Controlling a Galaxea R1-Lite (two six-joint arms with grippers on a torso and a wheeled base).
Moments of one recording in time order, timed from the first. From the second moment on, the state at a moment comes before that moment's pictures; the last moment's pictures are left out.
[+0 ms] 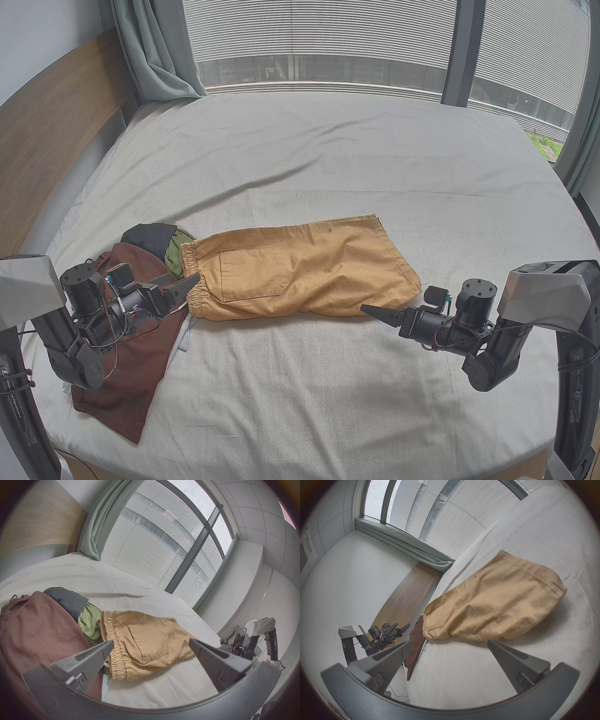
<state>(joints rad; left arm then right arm) -0.02 2.16 -0.53 -1.55 -0.54 -0.33 0.30 2.40 -0.72 -1.52 0.60 0.64</state>
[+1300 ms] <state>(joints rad) -0.02 2.17 -0.54 -1.55 -0.54 -0.34 0.37 2.63 -1.00 -1.52 0.38 0.68</state>
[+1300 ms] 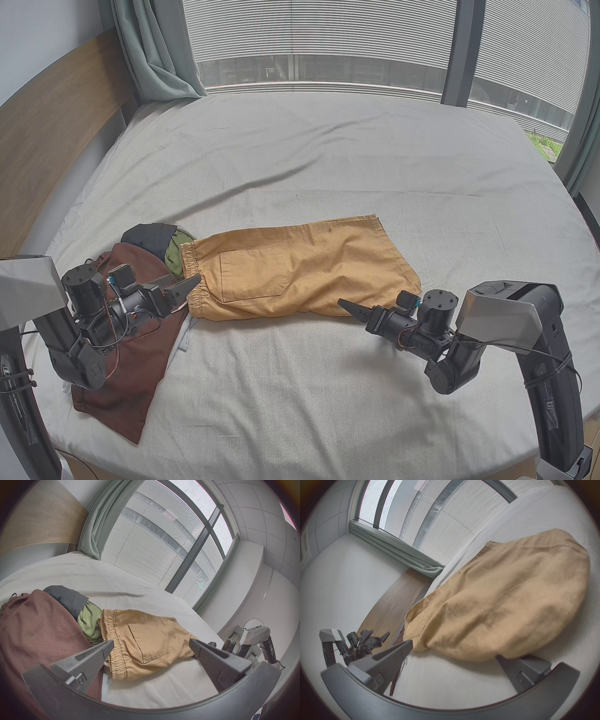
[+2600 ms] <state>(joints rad) -0.02 2.17 -0.54 -1.55 -0.54 -0.34 0.39 2.70 -1.06 -1.53 0.34 0.70</state>
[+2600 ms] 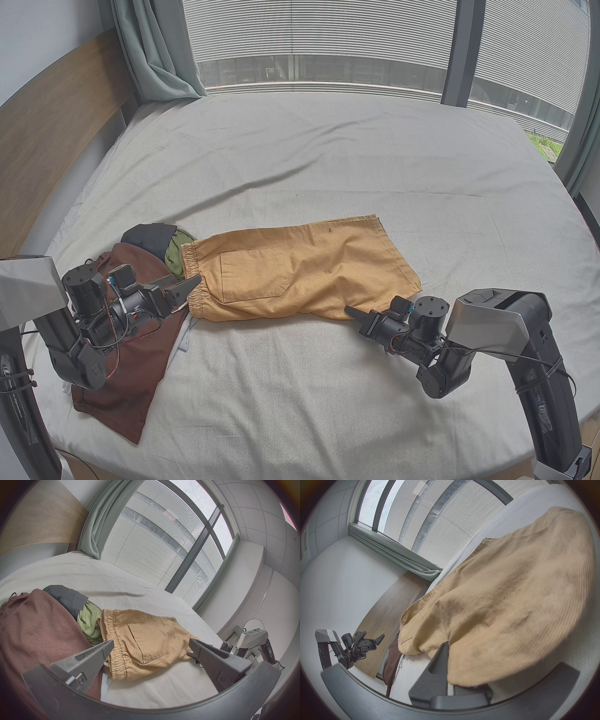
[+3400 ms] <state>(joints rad) -0.03 2.16 -0.54 -1.55 -0.54 -0.34 0.39 2.55 -0.73 -1.54 0.33 0.64</state>
